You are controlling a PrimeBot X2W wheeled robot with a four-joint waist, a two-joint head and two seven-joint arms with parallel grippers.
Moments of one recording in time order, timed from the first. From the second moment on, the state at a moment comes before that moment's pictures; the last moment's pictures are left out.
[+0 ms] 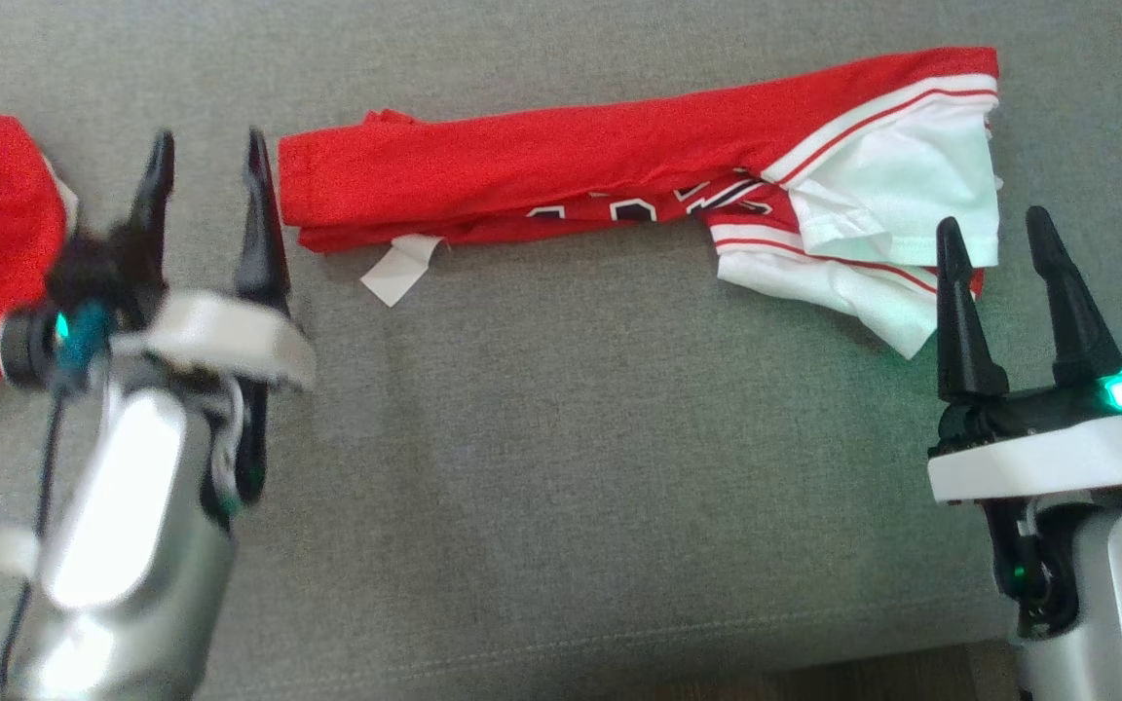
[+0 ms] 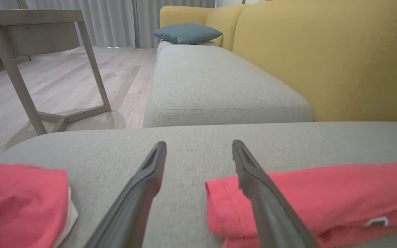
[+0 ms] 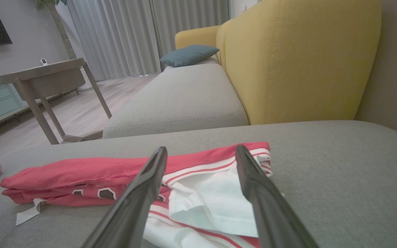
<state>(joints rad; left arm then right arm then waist) -0.49 0.23 -0.32 0.34 -0.34 0.18 -0.25 -0.13 -0.08 0.03 -0.11 0.23 0.12 -0.04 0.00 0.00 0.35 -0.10</state>
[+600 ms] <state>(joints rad) -0.15 0.24 -0.33 0.09 -0.28 0.24 -0.26 -0.06 -0.08 0.02 -0.09 0.21 0.12 -0.01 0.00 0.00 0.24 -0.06</state>
